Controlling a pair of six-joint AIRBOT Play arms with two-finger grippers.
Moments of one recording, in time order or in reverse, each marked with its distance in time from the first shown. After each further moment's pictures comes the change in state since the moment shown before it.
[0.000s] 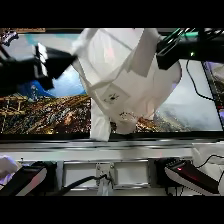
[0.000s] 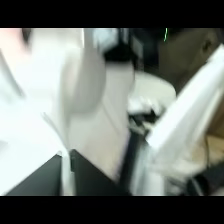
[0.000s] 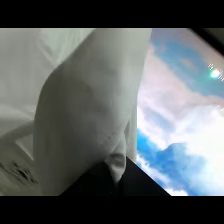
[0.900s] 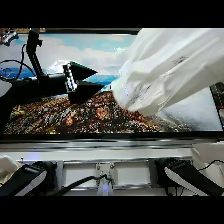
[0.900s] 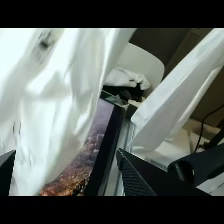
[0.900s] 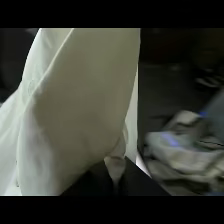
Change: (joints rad) left arm -0.200 0.012 -0.068 0.113 0.159 -0.114; right arm -0.020 0.077 0.142 -1.026 -0.014 0.724
